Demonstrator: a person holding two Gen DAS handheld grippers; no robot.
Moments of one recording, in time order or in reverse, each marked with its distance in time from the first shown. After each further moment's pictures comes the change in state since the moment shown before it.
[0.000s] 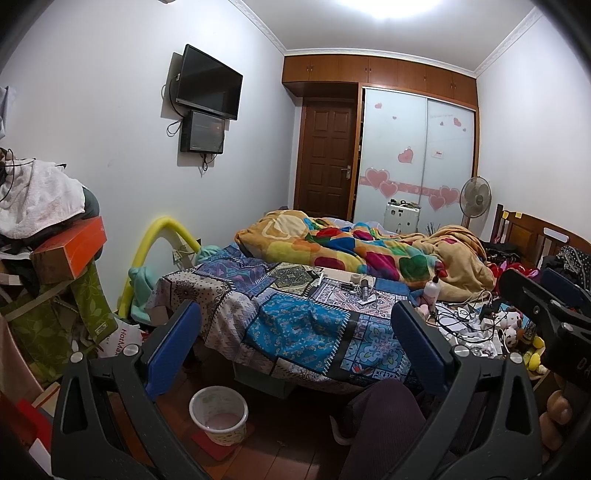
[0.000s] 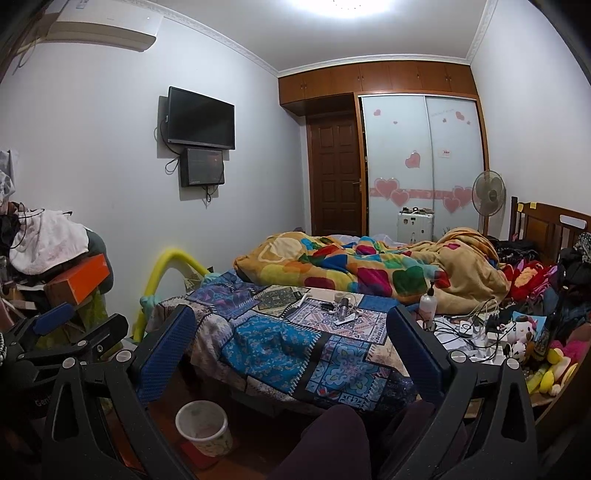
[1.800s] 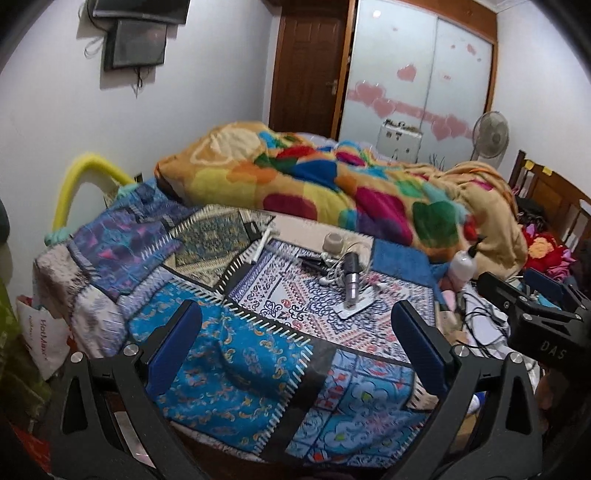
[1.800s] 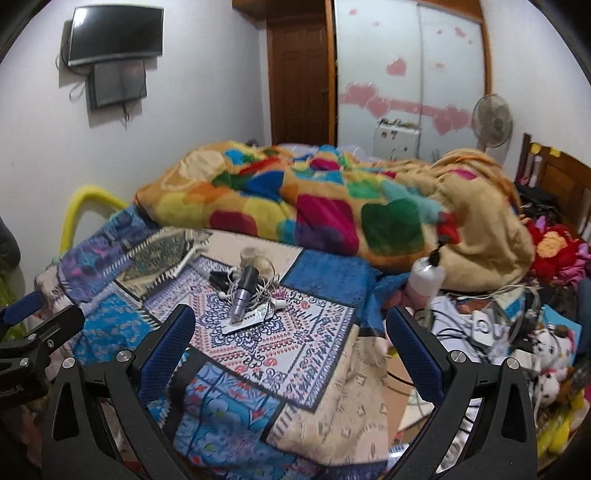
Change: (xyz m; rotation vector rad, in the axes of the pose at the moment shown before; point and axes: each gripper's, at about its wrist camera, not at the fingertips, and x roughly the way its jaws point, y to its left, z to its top) left arm 0.447 -0.124 -0.004 -0.006 0.354 -0.060; right arm 0.354 -0.176 -0.018 0.048 0.376 -0.088
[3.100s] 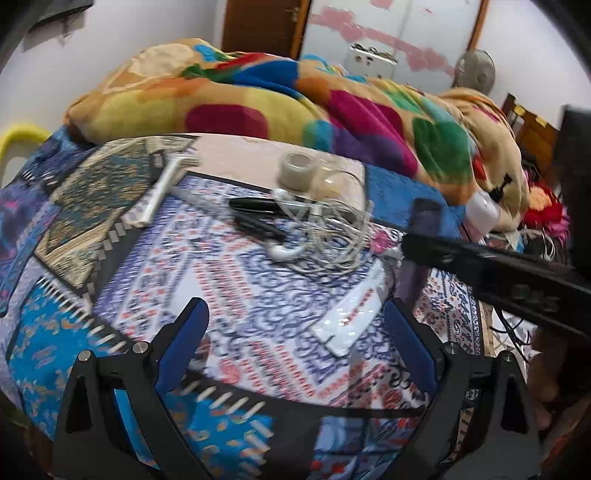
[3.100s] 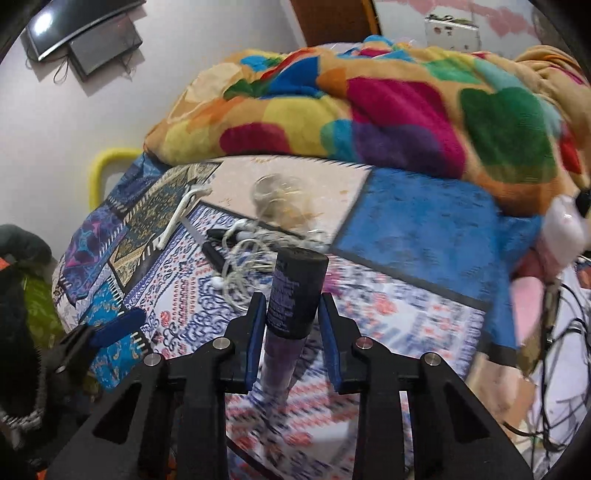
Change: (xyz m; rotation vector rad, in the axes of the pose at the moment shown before) left arm 0.189 -0.040 -0.009 0.091 0.280 -0.172; right arm 0.177 -0.023 0.010 0.103 0.329 0.258
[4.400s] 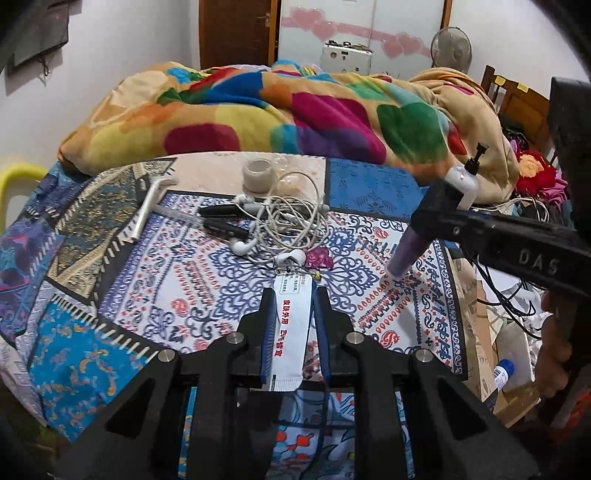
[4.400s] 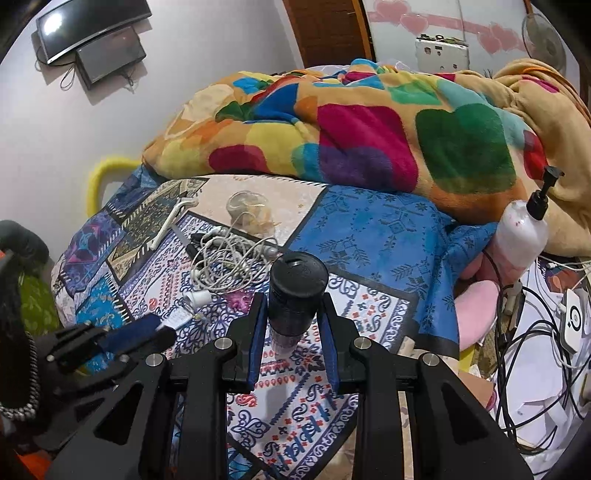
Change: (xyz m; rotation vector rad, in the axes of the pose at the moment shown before) left arm -0.028 -0.041 -0.009 0.114 -0.022 0.045; right arm -0.029 -0.020 -0.012 -0.035 -0.061 -0.020
